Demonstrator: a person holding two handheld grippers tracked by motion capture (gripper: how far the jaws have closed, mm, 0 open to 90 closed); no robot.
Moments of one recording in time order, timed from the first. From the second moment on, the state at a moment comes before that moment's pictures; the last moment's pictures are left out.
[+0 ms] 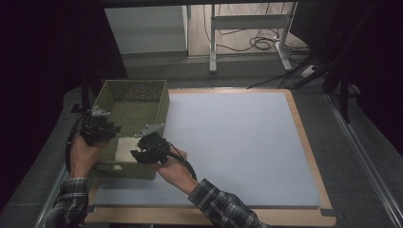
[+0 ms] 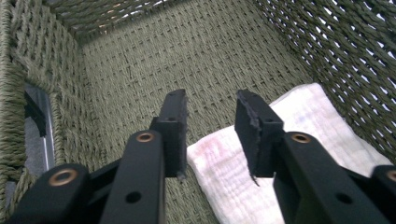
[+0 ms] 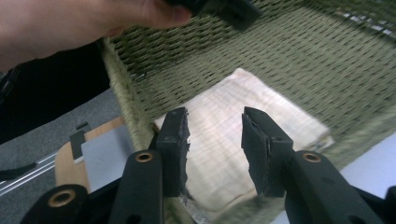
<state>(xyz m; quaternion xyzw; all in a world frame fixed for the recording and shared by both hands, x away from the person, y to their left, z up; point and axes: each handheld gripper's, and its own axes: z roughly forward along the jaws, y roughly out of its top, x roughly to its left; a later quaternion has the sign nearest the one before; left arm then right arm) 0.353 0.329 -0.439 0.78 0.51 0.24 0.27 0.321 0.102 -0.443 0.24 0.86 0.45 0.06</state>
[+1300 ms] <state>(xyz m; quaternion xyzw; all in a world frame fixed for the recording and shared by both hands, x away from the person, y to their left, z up) 0.367 0.288 -0.433 0.76 0.52 0.18 0.35 0.339 0.031 -0.439 0.20 0.87 0.45 0.09</state>
